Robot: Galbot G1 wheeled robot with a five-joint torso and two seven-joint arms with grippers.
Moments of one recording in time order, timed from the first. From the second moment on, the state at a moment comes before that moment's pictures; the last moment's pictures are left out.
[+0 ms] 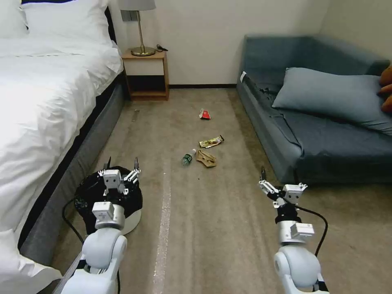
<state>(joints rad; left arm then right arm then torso) 1.34 -1.35 -0.52 -1.99 -0.11 0.02 -0.19 -1.43 1.45 0.52 1.94 0.05 0.22 0.14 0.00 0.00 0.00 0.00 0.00</state>
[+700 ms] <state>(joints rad) 1.27 -1.44 -0.61 -2.03 -0.57 0.40 -0.86 -1.46 1.45 0.49 1.93 0.01 0.24 0.14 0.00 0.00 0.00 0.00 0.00</state>
